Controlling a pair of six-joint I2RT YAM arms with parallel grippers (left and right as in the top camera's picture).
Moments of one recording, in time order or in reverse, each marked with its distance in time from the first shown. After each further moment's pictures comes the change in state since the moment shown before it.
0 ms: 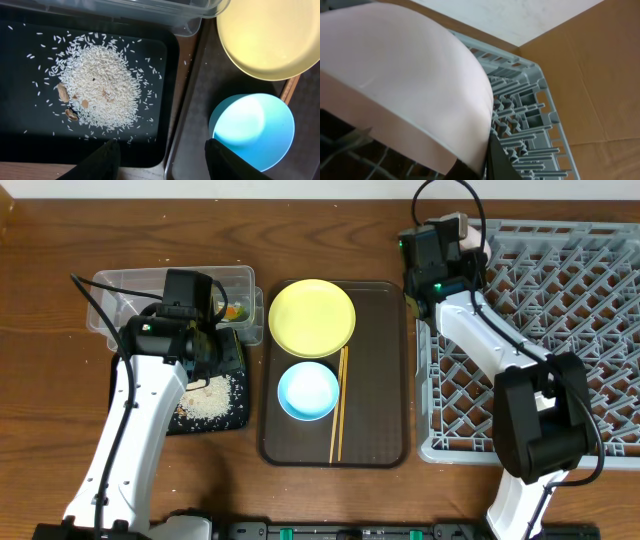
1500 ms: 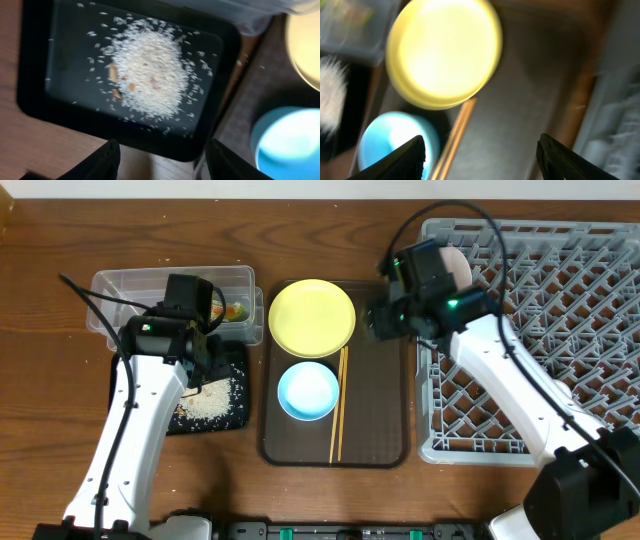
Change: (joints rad) left arm 0.000 0.000 0.000 -0.089 -0.203 -0.117; right arm 0.119 -0.299 -0.014 -0.491 -1.193 0.363
